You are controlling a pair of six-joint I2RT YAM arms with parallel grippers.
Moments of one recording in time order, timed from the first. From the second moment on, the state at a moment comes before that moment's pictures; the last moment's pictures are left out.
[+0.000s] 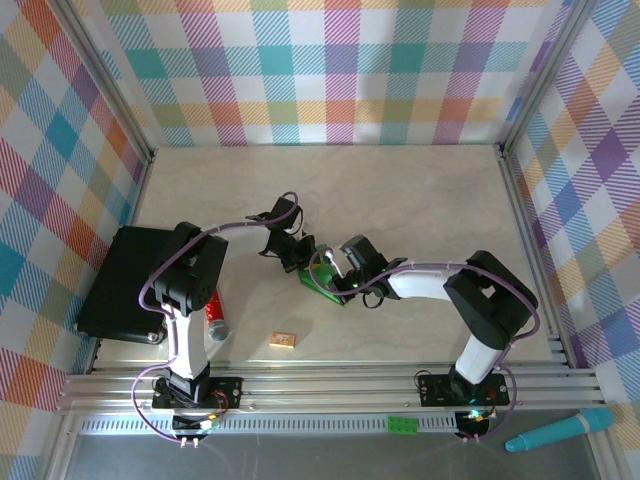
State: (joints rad) left arm -0.48 1.98 1.19 -0.38 0.54 -0.74; right arm 0.77 1.70 0.79 -0.02 -0.24 0.08
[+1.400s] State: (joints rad) left arm -0.49 1.84 1.19 -0.40 0.40 -0.82; right arm 0.77 1.74 0.82 -0.04 -0.25 0.10
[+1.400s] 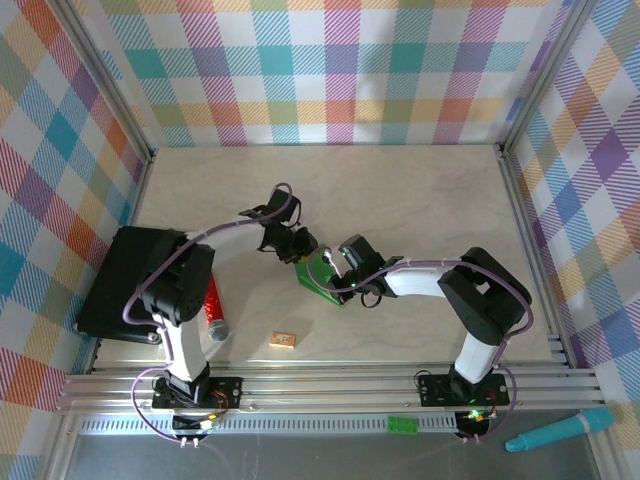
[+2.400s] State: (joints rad) left arm -0.61 1.69 0.81 -0.05 0.36 -1.21; right arm 0.77 1.75 0.85 -0.08 -0.25 0.12
